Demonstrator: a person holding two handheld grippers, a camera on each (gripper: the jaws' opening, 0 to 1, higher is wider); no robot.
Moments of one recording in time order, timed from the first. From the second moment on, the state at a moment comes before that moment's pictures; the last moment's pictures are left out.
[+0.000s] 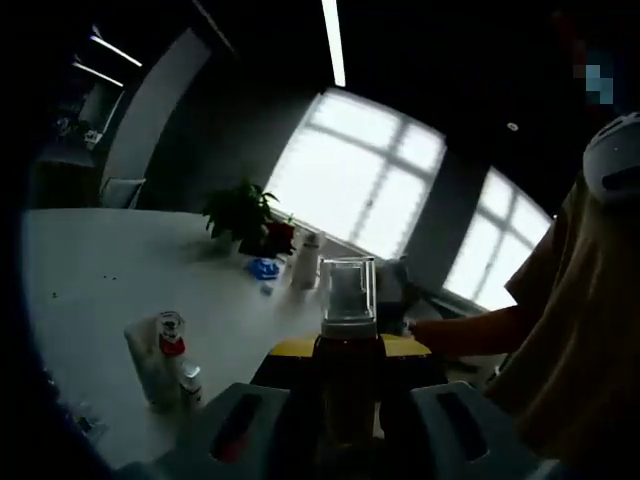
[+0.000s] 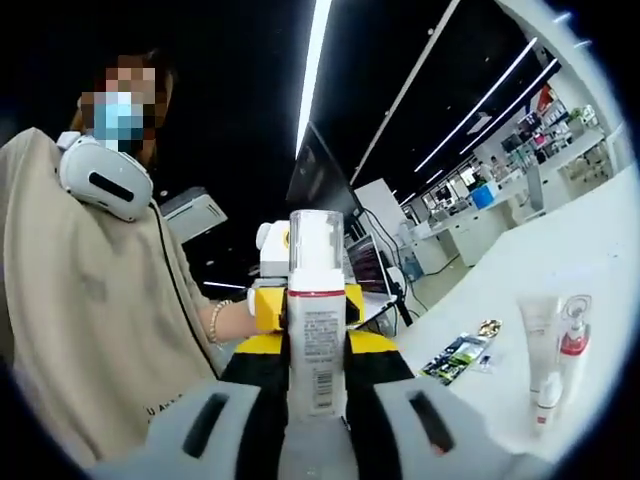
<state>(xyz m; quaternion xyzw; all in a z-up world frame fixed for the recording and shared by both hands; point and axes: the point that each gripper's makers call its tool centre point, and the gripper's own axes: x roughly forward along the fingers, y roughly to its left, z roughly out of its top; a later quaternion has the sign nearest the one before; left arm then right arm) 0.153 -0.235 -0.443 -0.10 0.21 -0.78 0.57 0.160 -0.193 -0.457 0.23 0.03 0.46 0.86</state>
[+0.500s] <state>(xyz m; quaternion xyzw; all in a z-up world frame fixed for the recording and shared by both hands) 0.170 -0.237 -0.521 0.08 0.25 -0.73 0.63 0.180 -0.204 -0.539 0.06 0.09 0.42 0.90</state>
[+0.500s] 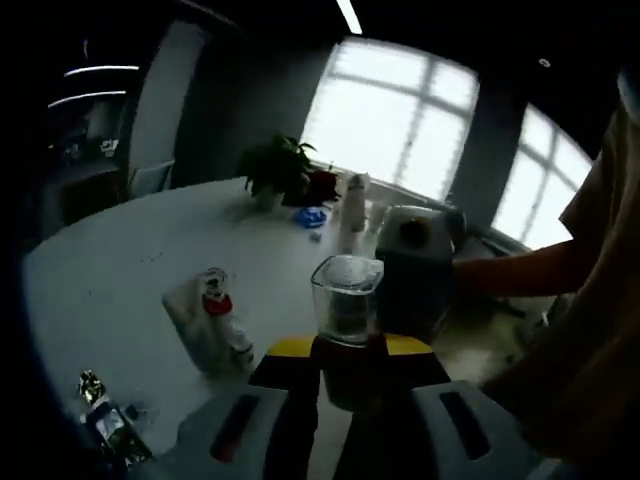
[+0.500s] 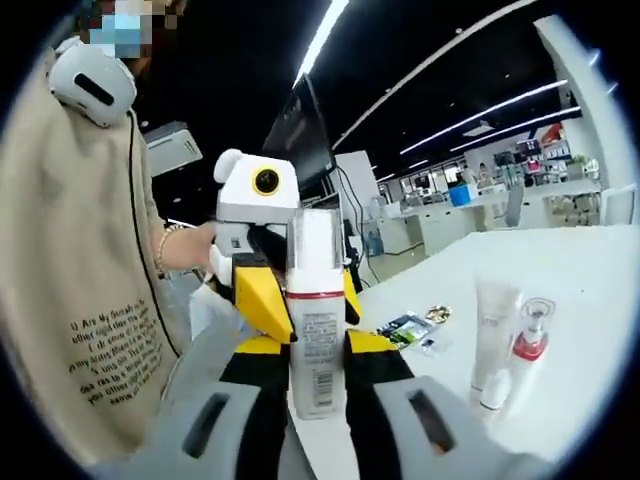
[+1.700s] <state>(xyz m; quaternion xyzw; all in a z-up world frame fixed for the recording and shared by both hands) 0.214 -0.274 -0.615 0.15 0.25 -0.67 0.68 0.198 -0.274 -0.625 0.06 0.18 0.28 0.94</state>
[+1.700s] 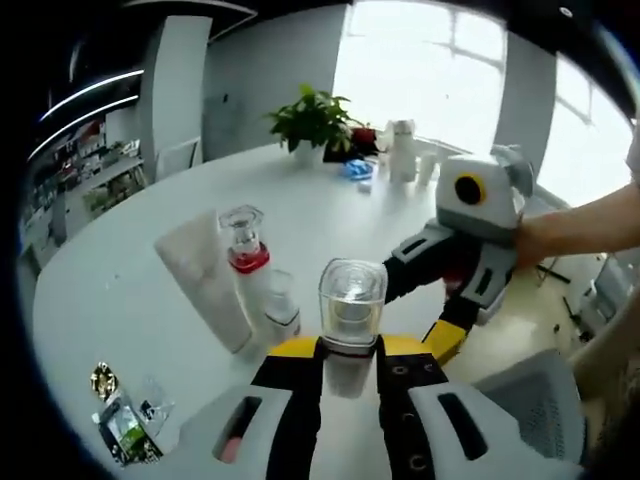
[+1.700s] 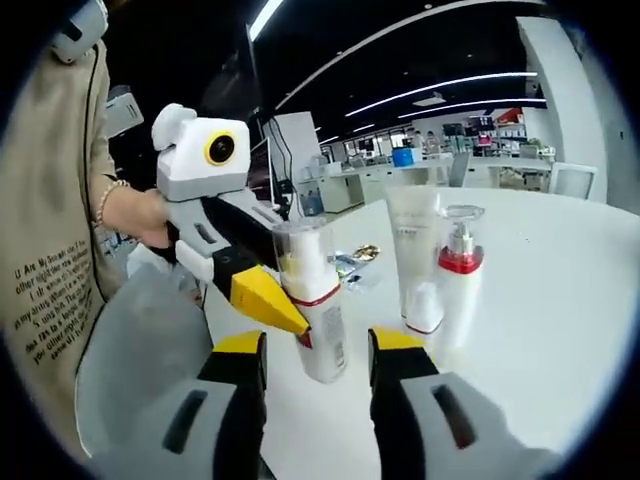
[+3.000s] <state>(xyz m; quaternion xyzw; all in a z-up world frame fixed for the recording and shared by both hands) 0.270 -0.299 -0.669 0.15 0.19 -0.72 0.65 0.143 -0.345 -0.666 0.10 0.25 0.07 0.96</state>
